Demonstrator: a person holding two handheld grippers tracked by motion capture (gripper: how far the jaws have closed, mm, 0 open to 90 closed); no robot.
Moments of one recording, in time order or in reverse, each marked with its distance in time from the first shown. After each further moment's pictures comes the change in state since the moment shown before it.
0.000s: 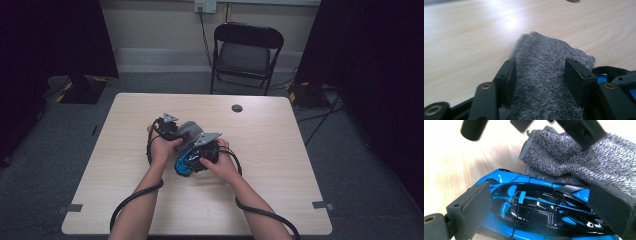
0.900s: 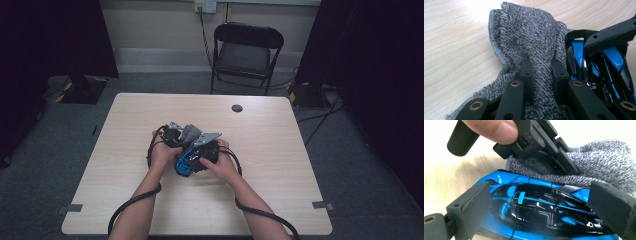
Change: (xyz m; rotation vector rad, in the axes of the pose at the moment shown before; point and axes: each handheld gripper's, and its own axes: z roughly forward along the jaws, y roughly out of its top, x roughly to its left) left arm -0.010 -0.016 -0.002 0.119 -0.117 0.069; right arm 0.000 0.000 0.000 -0.002 -0.005 0.008
